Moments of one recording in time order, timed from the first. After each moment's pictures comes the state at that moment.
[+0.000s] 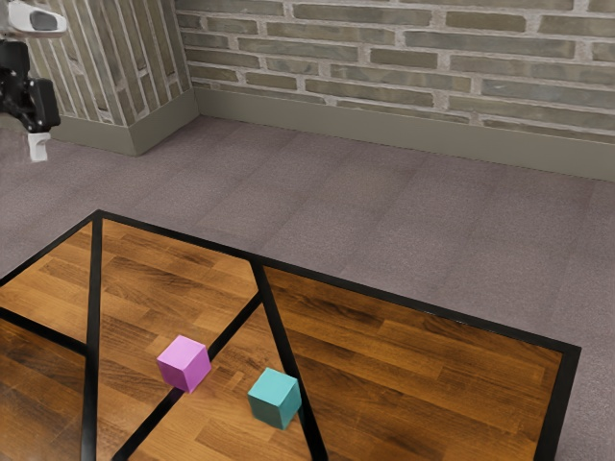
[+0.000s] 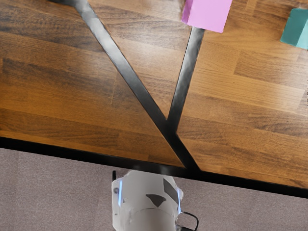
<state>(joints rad) 0.01 -0.12 0.25 -1.46 -0.01 0.99 0.03</state>
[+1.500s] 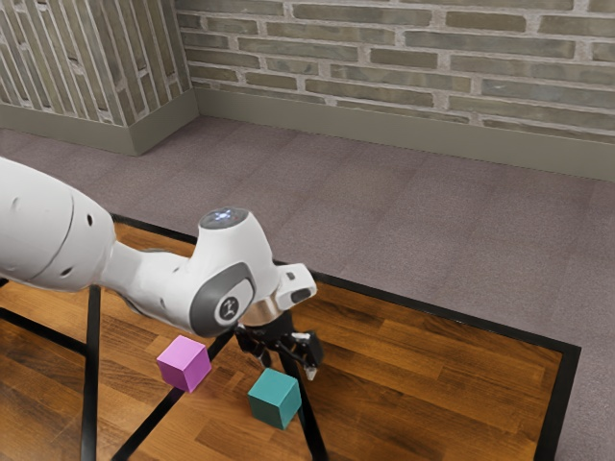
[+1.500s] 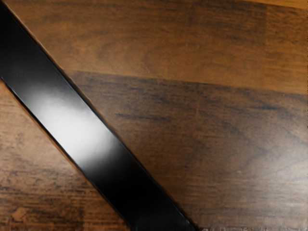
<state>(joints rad) -0.69 0.17 0.35 -2.34 -0.30 2.61 -0.17</state>
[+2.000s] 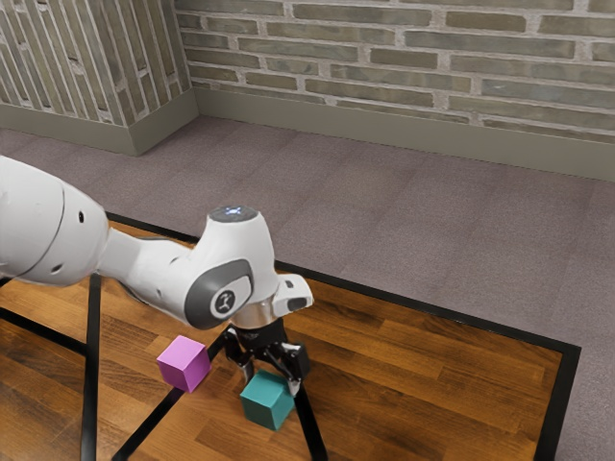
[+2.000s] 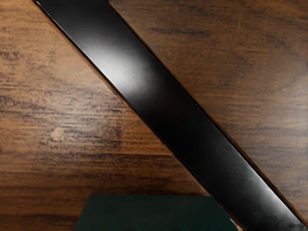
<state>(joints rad) -0.68 0.15 0.36 -2.33 -0.20 2.42 -0.21</state>
